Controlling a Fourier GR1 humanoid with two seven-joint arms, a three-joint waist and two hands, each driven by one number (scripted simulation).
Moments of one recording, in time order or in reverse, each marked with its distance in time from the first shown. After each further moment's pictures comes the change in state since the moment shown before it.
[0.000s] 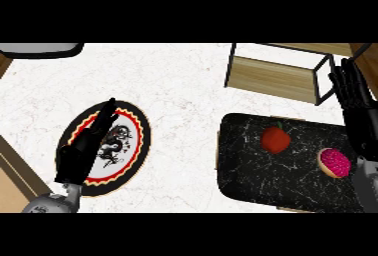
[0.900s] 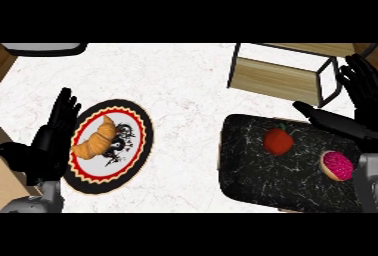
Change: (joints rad) left arm 0.033 -0.062 0.202 -0.067 0.034 0.119 -0.010; right arm -0.038 0.058 -0.012 -0.174 0.151 -0.338 0.495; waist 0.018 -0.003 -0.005
